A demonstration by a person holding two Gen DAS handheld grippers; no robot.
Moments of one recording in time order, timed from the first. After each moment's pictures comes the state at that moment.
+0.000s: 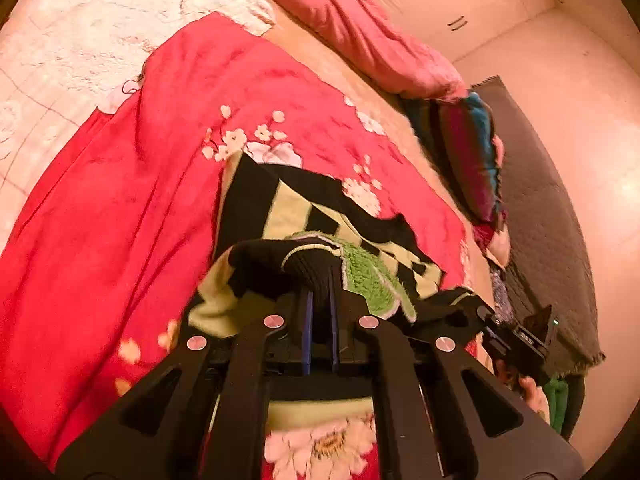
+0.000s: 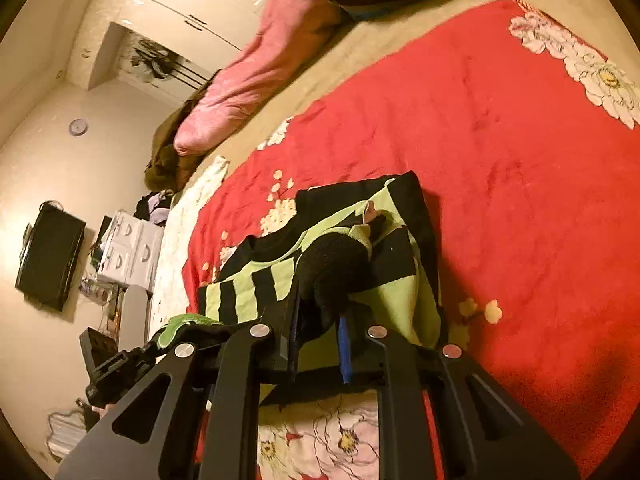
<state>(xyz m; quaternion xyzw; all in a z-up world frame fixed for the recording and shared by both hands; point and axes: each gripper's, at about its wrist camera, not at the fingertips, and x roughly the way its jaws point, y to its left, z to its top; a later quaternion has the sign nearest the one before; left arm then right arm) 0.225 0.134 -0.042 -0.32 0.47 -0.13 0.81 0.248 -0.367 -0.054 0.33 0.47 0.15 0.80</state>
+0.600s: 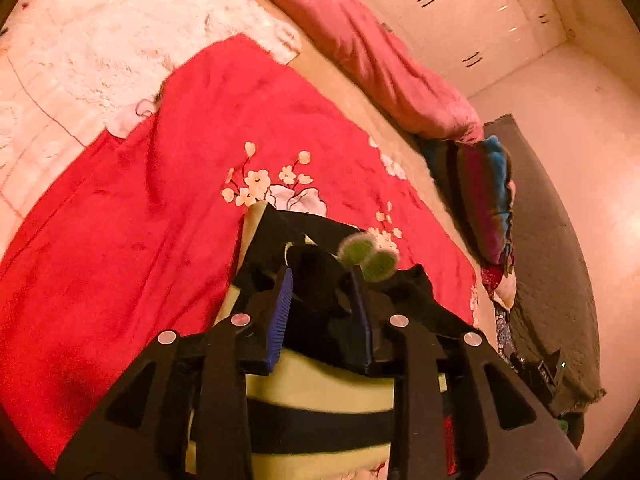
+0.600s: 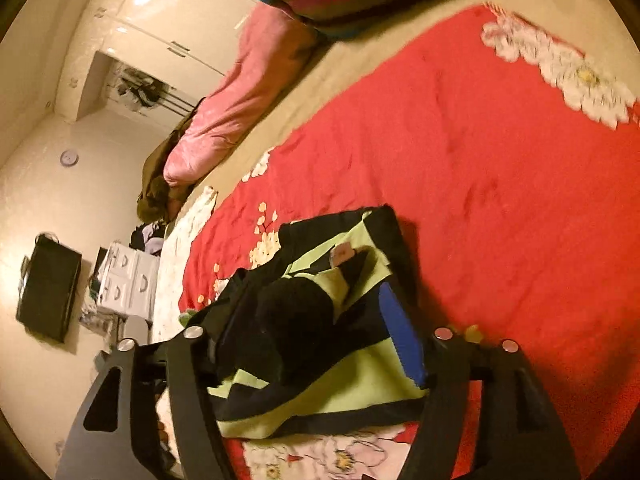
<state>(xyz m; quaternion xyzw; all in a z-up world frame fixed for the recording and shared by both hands) 0.239 0.152 -0.053 -0.35 0.42 -0.09 0.84 0.252 -0.390 -0.050 0.35 0.45 0.13 0.81</state>
